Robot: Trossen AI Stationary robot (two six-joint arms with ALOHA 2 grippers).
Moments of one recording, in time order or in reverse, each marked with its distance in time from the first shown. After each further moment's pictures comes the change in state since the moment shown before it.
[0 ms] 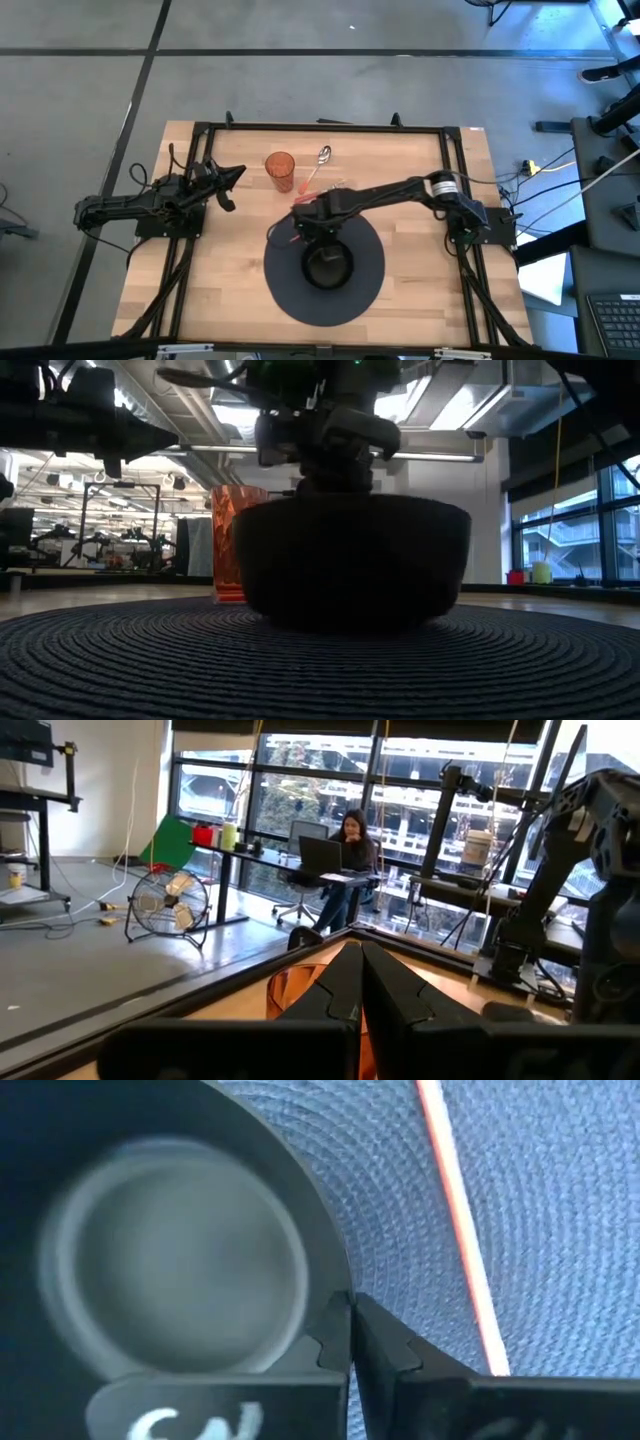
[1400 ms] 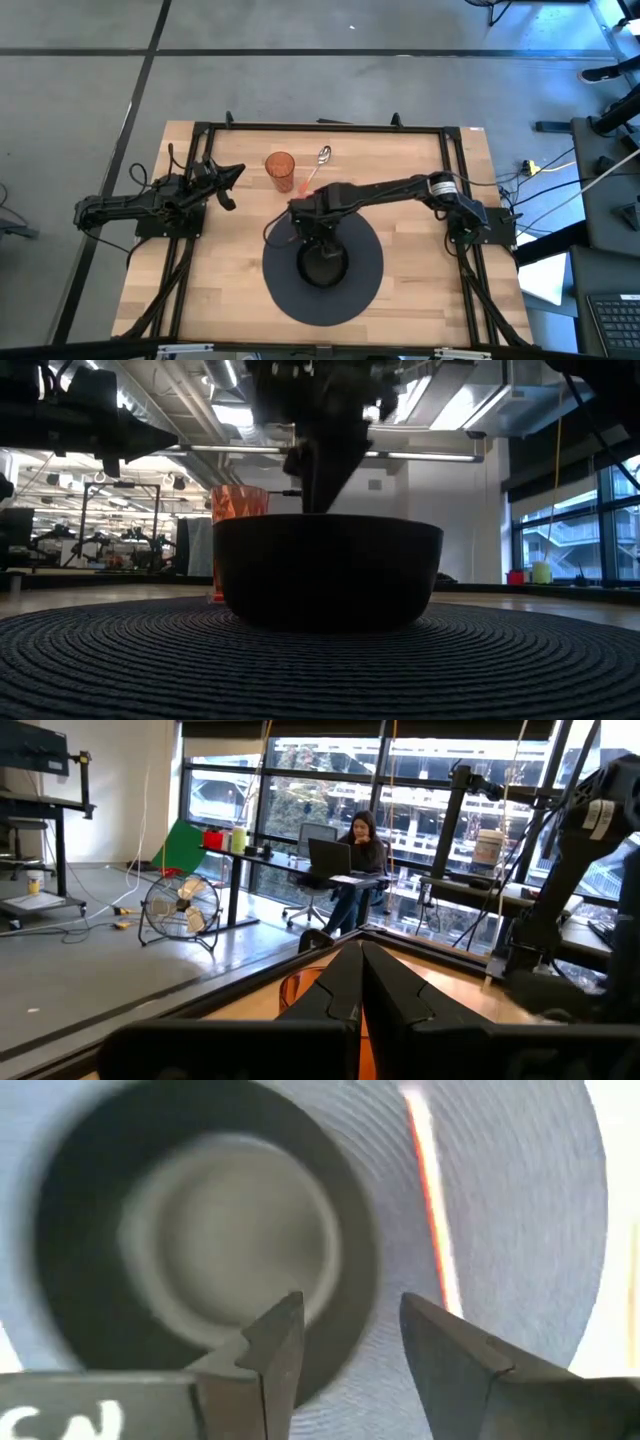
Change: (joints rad) left arm 0.000 0.000 0.000 0.001 -0.024 0.024; right arm 0.001 -0.018 0.161 -0.136 -0.020 -0.104
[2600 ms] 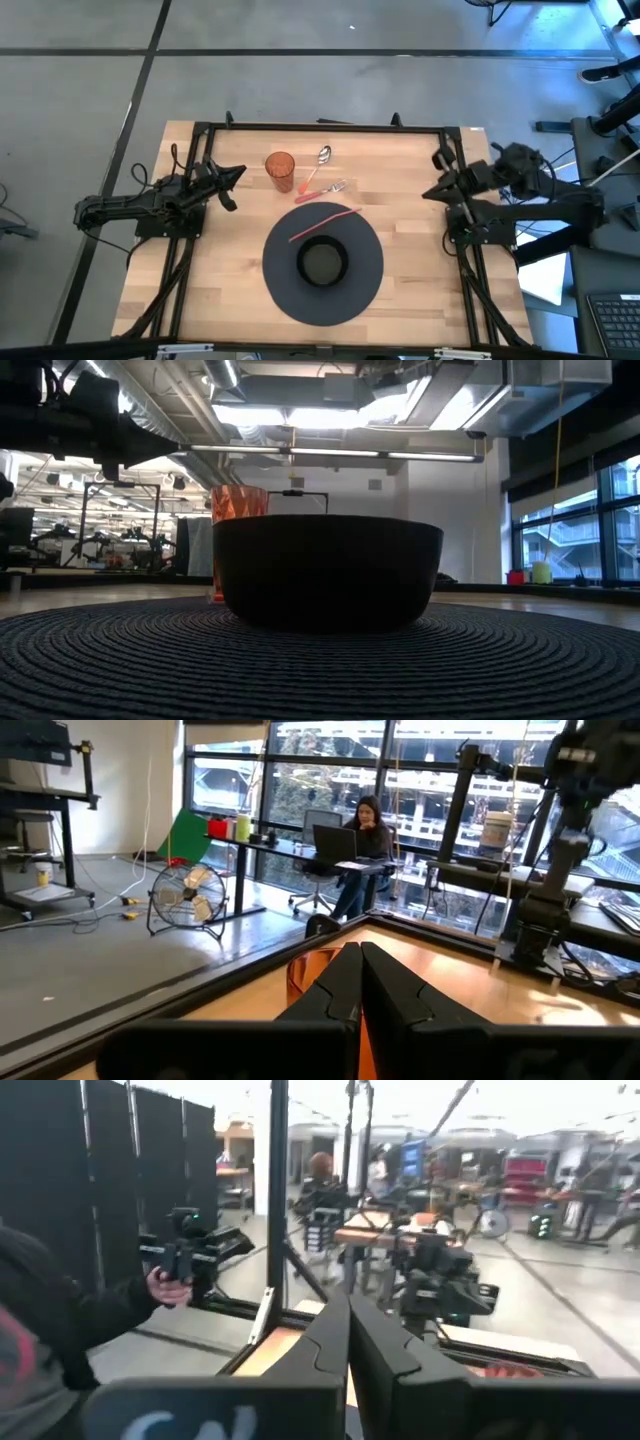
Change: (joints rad) left arm 0.000 0.000 0.000 -0.047 -0.010 0.002; right arm -0.212 -1.713 -1.332 1.036 -0.297 0.207
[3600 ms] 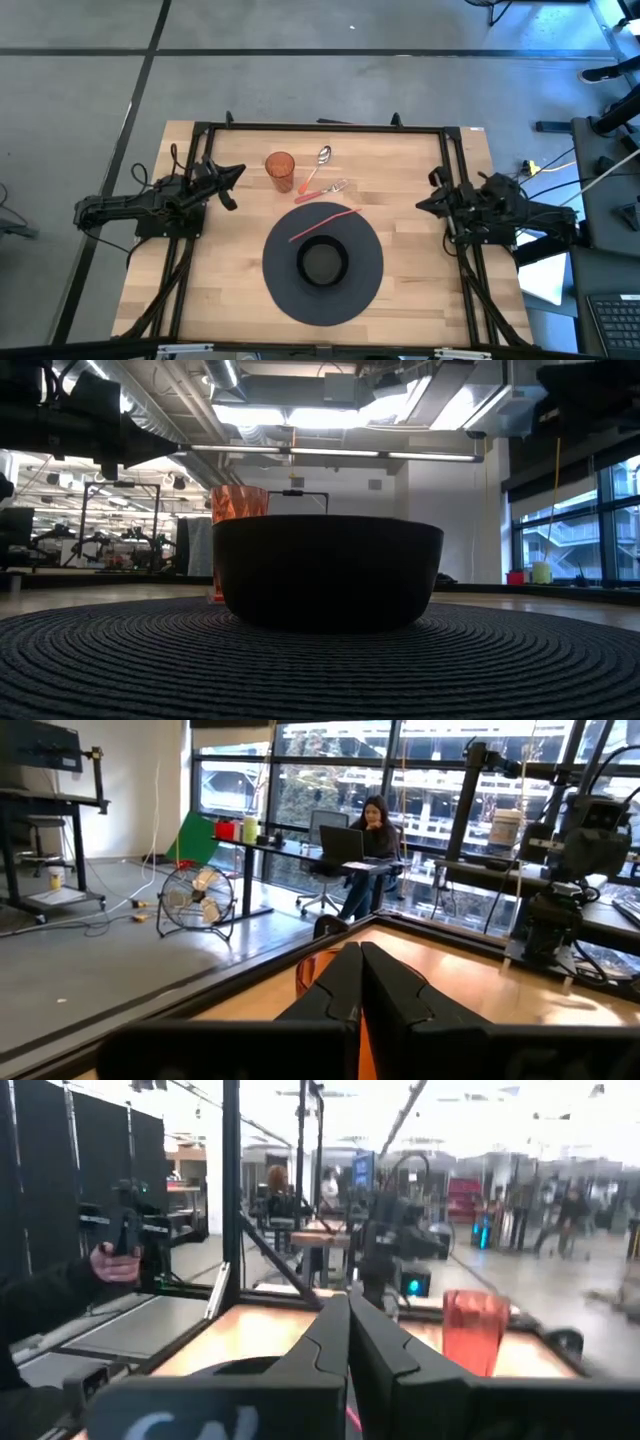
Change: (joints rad) left arm 0.000 0.000 0.000 0.000 -0.017 0.021; right arm 0.004 -0.467 -0.542 0.135 0.136 0.005
